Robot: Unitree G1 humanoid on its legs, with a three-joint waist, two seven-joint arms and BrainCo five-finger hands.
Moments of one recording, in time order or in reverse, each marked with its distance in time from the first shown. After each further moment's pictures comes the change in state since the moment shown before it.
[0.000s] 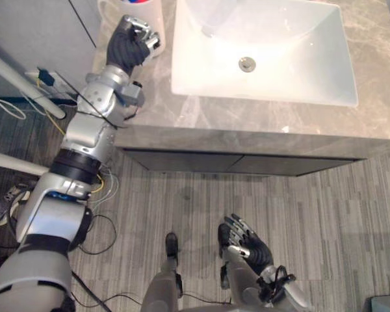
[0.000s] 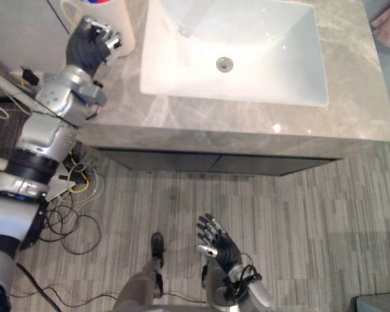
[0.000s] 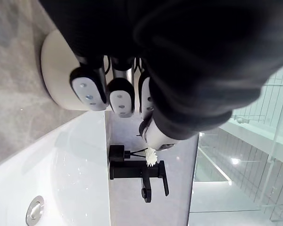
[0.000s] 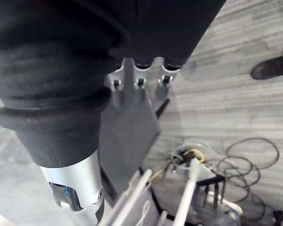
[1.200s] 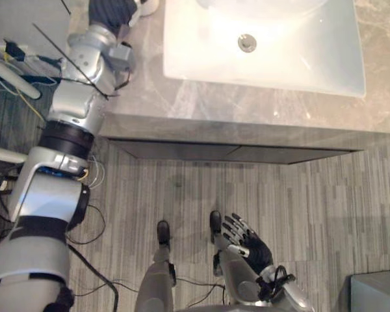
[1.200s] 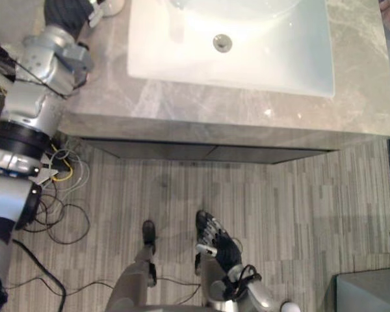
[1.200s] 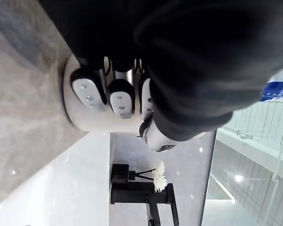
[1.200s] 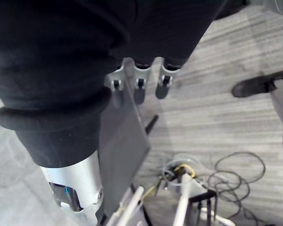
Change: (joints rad) left arm -0.215 0.014 -0.014 0.146 -0.001 -0.001 0.026; right arm 0.000 0.000 0.001 -0.002 0.001 -0.014 -0.019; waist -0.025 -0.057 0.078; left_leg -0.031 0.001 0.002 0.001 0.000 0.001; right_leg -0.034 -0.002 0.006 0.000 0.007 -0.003
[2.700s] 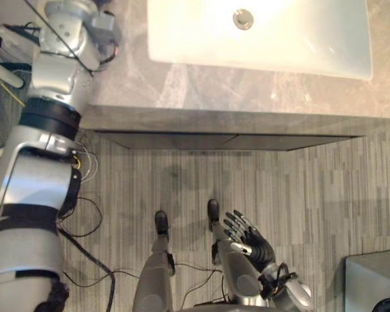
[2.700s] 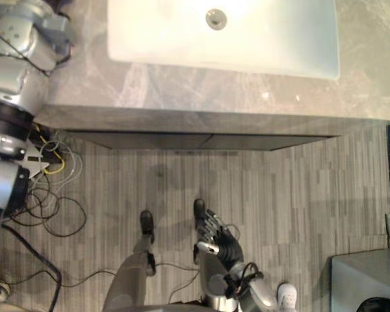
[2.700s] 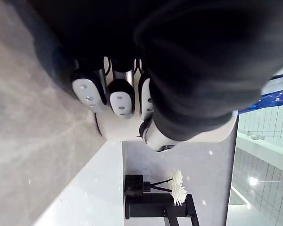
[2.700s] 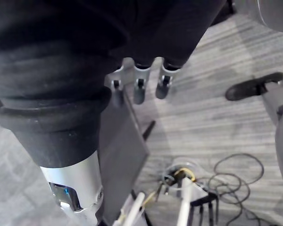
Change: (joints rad) left arm -0.080 0.043 -0.020 0.084 -0.007 -0.014 0.014; right arm 0.000 -0.019 -0.001 -0.033 0.022 -0.006 0.001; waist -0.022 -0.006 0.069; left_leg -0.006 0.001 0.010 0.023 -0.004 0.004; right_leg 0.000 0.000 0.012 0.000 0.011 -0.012
